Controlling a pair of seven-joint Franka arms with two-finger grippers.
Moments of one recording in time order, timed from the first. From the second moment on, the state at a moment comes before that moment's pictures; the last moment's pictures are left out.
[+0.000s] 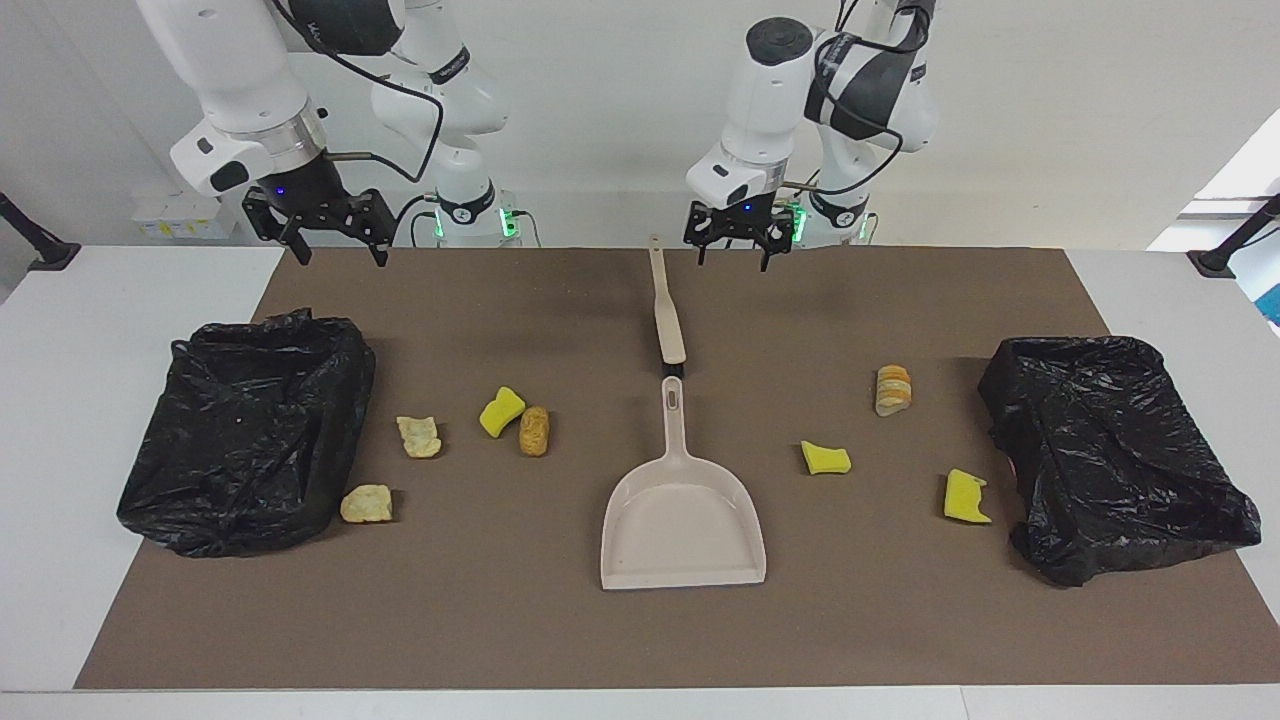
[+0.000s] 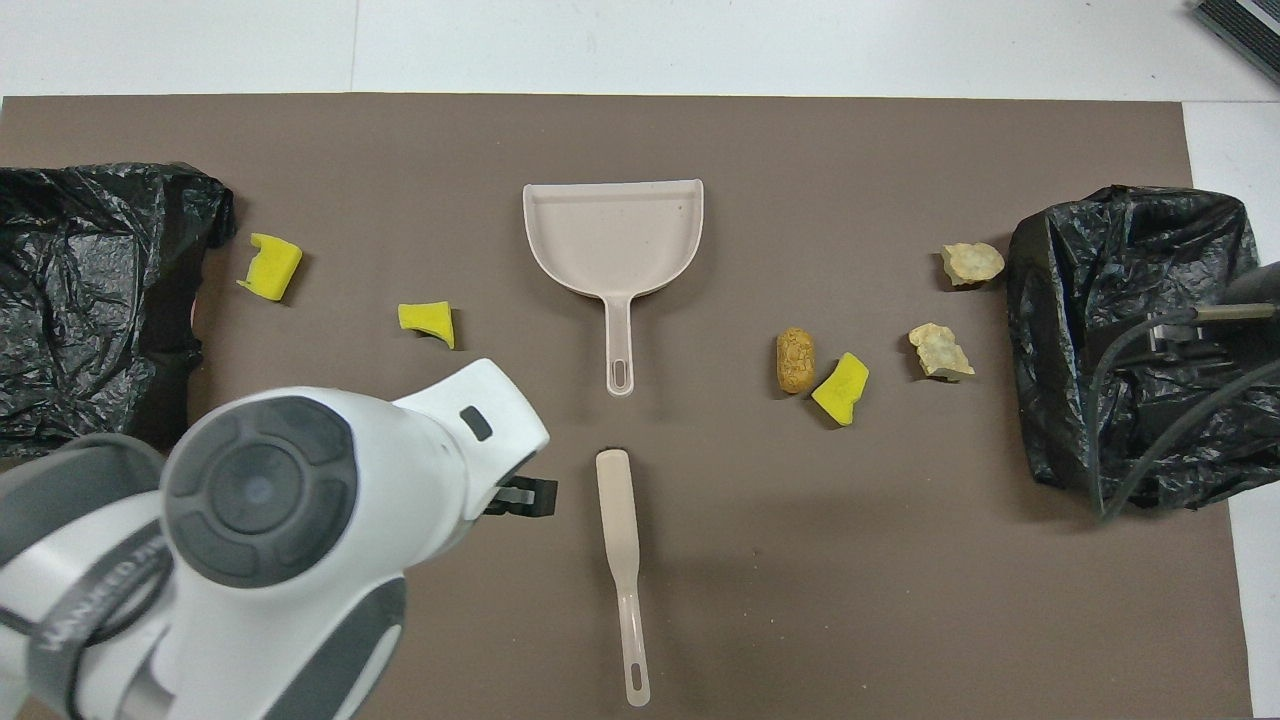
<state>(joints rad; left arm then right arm) -0.71 -0.14 -0.04 -2.10 -0.03 1.96 -0.55 -0.05 -0.05 0.06 -1.62 -0.01 1.53 0.04</state>
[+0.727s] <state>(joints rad) -0.88 0.01 -0.04 -2.26 -0.15 2.18 -0.74 0.01 0.00 0.10 -1.65 0.00 1.63 0.09</state>
